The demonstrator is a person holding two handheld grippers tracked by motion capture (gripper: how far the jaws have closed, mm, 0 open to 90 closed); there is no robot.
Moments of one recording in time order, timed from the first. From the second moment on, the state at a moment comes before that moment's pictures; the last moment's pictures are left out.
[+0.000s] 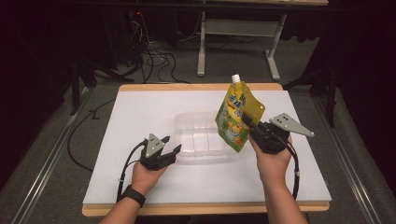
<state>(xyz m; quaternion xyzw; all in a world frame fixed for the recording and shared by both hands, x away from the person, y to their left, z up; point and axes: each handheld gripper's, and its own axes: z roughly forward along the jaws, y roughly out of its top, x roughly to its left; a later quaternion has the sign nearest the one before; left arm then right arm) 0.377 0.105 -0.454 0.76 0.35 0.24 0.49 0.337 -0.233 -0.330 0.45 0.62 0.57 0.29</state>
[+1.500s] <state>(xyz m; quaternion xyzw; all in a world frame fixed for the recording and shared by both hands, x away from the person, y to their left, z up) 0.365 0.085 -0.460 0.77 0.35 0.27 0.47 0.386 -0.195 -0.369 0.48 0.63 0.53 0.31</state>
